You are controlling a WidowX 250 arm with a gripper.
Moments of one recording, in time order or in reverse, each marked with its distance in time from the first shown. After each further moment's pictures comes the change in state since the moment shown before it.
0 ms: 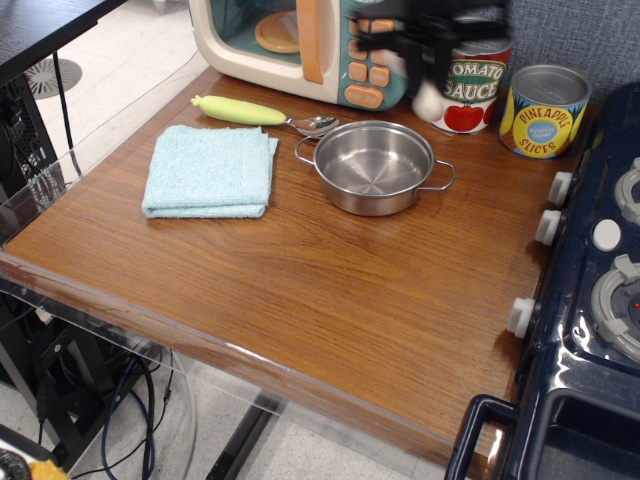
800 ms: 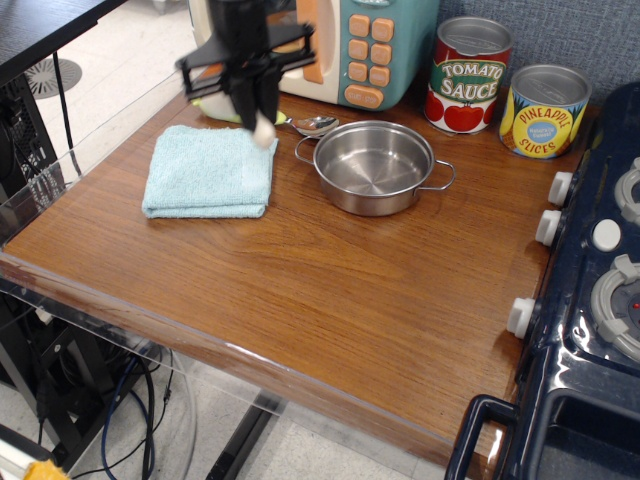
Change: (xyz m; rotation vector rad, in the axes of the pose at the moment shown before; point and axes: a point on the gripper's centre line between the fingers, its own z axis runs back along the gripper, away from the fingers) arm 0.001 0.139 -0.027 0.195 -0.008 0.555
